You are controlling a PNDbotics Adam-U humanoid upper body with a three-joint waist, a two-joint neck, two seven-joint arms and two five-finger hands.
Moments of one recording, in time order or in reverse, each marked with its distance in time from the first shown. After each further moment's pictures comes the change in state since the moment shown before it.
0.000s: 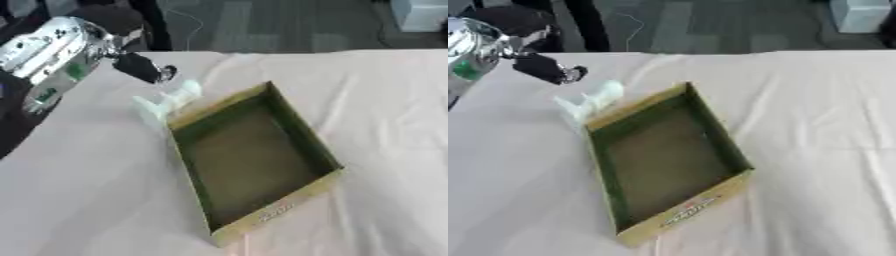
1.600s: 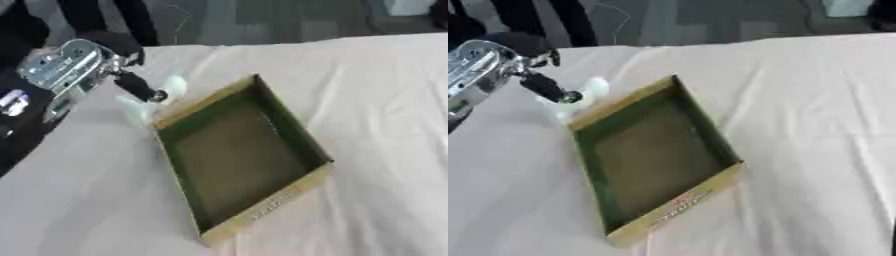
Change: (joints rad) left arm 0.043 -0.017 -0.017 0.138 -0.058 -0.023 -0.023; right arm -0.043 0.053 0.018 0.000 -0.049 0.004 0.036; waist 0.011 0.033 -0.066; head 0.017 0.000
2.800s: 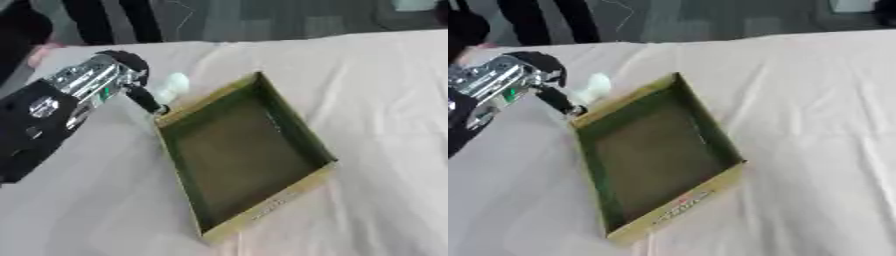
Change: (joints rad) left arm 0.016 -0.036 -0.025 0.130 -0.012 -0.003 -0.003; right arm -0.010 0.017 0.006 0.000 -0.009 0.001 -0.010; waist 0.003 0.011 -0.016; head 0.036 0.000
